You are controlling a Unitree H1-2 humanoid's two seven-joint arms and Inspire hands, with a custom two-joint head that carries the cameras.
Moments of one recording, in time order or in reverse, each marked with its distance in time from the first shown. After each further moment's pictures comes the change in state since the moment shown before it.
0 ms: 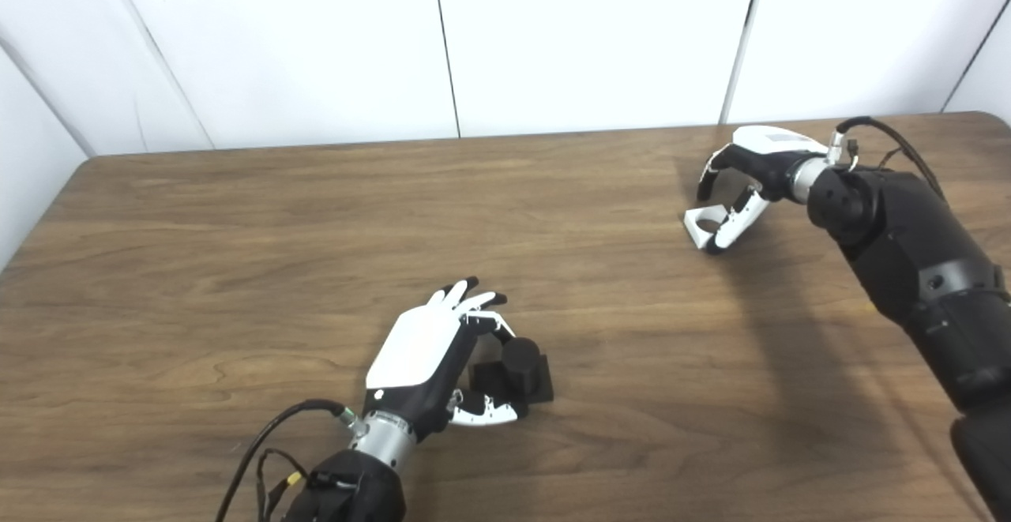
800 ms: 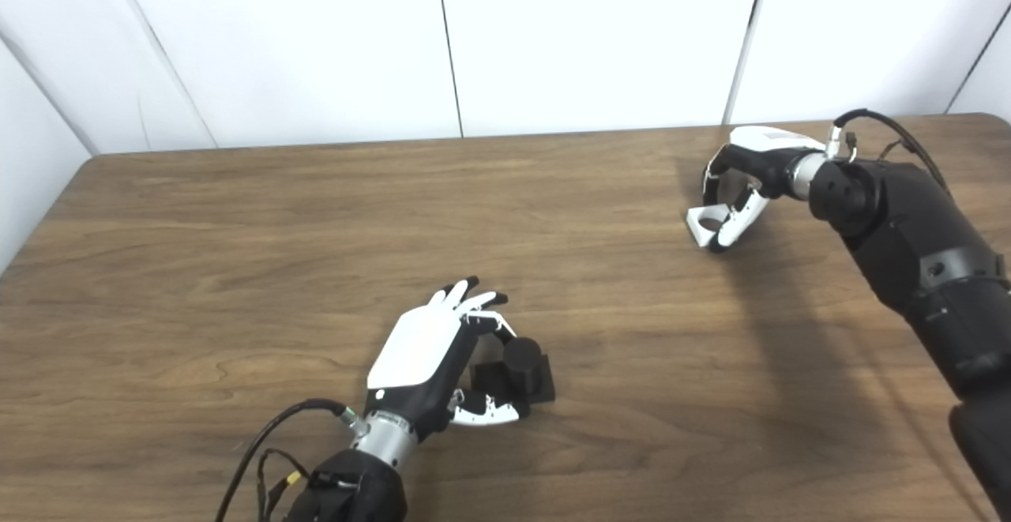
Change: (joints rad) left arm 0.001 -0.005 0.010 0.005 -0.009 -0.004 0.002; right arm -0.011 0.000 -0.006 0.033 0.026 -0.032 0.018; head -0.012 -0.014
